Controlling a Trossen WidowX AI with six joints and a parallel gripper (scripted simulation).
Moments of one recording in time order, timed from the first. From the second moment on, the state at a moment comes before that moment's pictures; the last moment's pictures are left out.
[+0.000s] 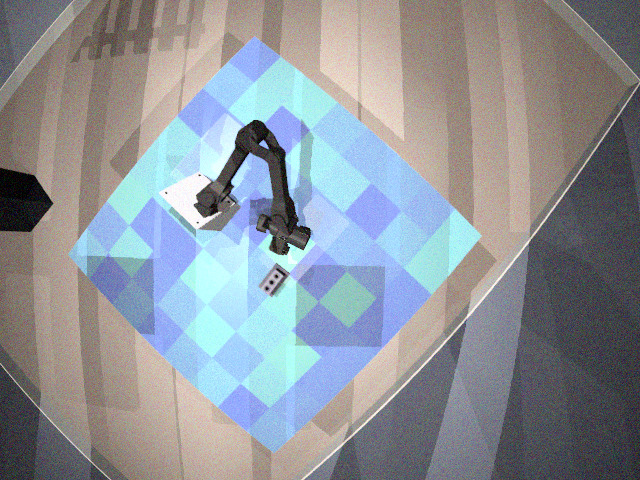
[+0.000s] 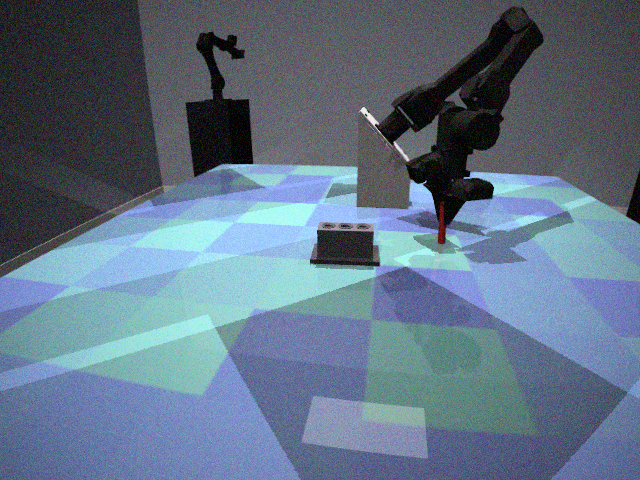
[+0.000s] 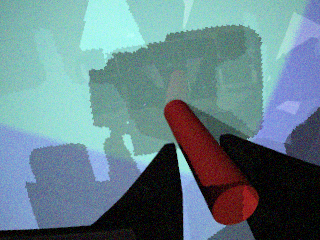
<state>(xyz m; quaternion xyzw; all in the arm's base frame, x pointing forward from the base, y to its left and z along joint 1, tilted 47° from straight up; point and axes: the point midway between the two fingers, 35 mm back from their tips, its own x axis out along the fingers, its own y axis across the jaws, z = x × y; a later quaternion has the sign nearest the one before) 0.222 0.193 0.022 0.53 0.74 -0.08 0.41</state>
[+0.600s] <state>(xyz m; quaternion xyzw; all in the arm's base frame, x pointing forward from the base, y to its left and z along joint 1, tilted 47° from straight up) 0.223 0.182 0.025 0.53 0.74 -0.09 0.40</state>
